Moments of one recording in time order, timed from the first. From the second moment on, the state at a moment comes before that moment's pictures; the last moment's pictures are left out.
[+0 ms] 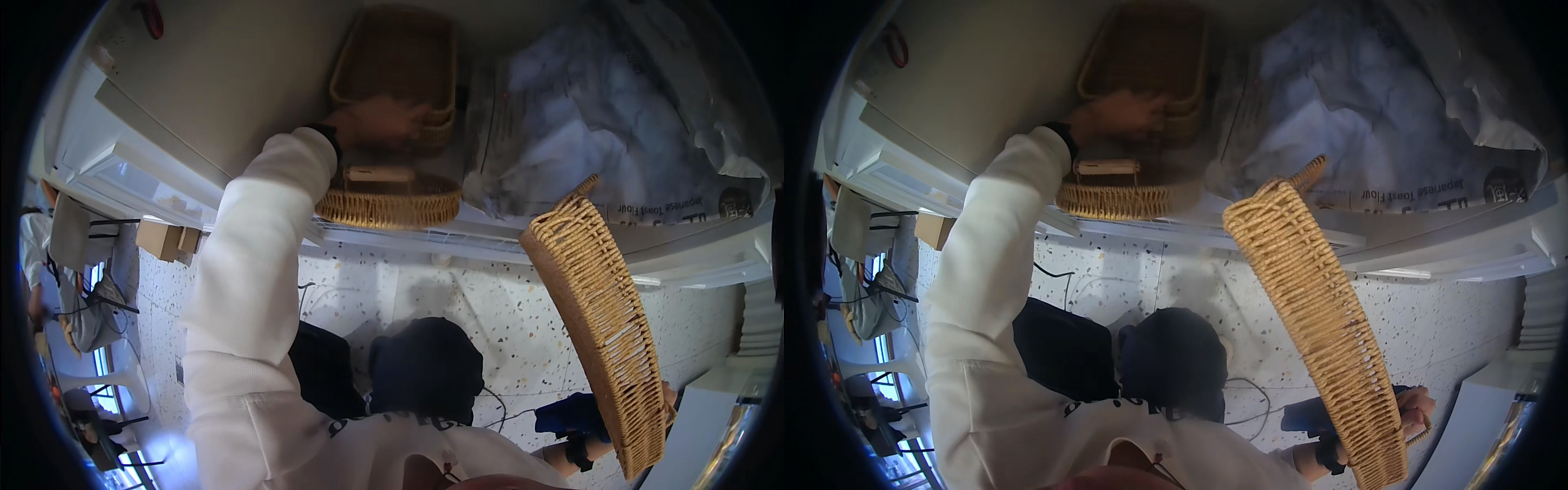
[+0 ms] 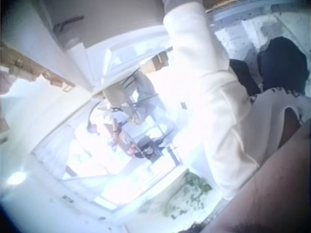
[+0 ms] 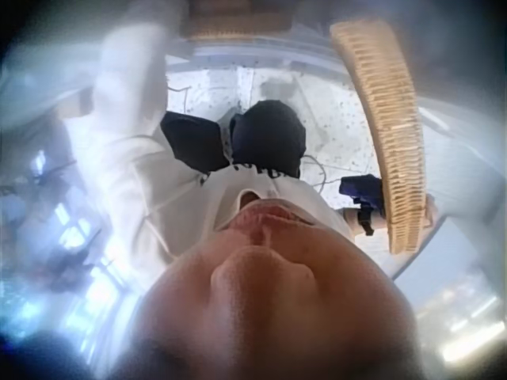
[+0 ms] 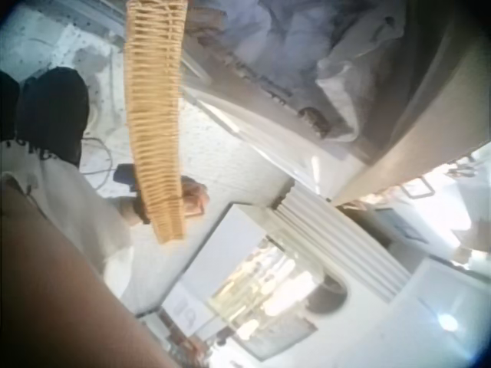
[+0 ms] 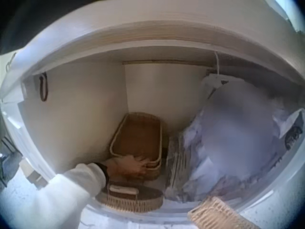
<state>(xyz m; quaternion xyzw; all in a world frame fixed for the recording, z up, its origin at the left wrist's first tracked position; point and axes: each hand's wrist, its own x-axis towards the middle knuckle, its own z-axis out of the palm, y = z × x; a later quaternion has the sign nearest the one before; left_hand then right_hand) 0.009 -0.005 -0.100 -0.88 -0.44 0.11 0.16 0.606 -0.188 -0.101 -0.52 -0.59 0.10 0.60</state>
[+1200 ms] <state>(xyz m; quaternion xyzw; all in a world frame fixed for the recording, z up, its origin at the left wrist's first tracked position) 0.016 0.006 -0.076 -0.80 -0.58 0.04 0.15 0.631 -0.175 -0.110 -0.40 -0.68 0.13 0.61</state>
